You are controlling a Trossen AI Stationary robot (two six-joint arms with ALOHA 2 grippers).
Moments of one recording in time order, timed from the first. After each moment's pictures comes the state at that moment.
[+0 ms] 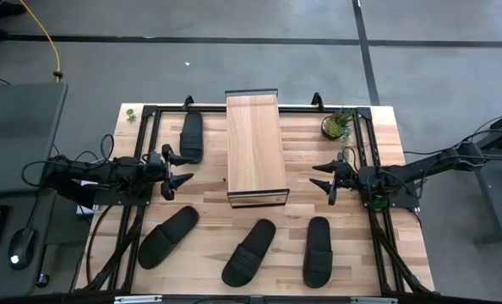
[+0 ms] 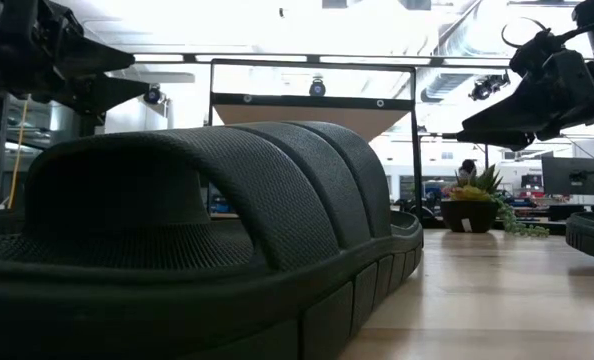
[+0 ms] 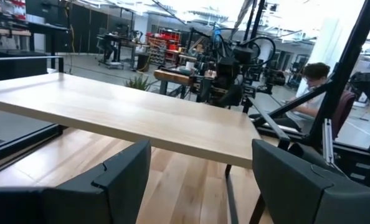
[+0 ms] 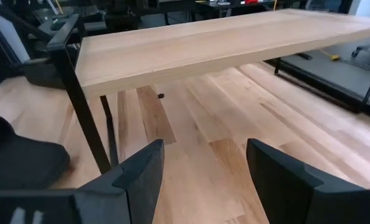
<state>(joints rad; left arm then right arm) -0.01 0.07 0.01 0.11 -0.31 -0.17 0.21 0.53 0.03 0.27 0.47 0.18</state>
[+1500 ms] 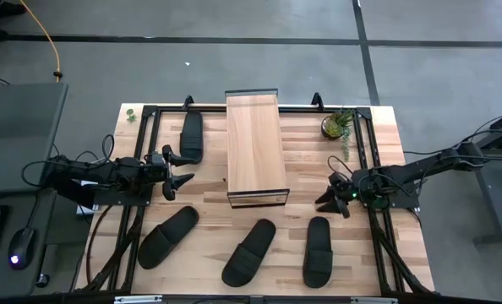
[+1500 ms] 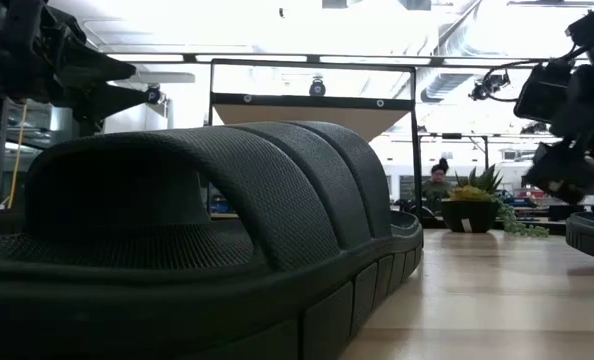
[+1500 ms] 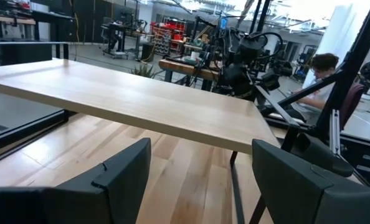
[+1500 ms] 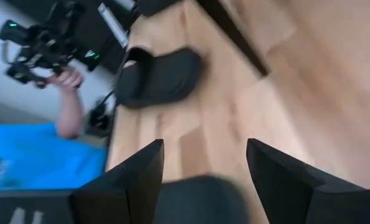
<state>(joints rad) -0.01 0.07 0.01 0.06 -0.32 -0.19 0.21 0.53 0.03 0.09 -0.15 0.81</state>
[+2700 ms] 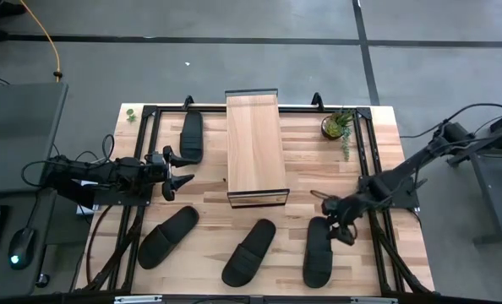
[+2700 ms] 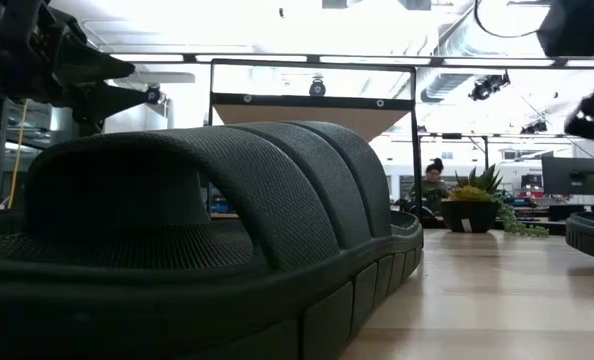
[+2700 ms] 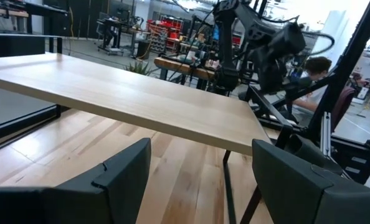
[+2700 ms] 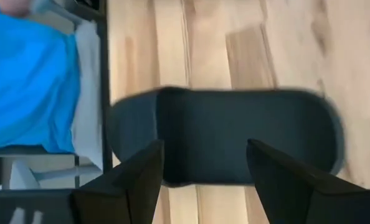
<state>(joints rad) -0.01 0.07 0.01 0.06 -0.30 -0.22 0.56 1.02 0.53 -0.37 -0.13 0.82</state>
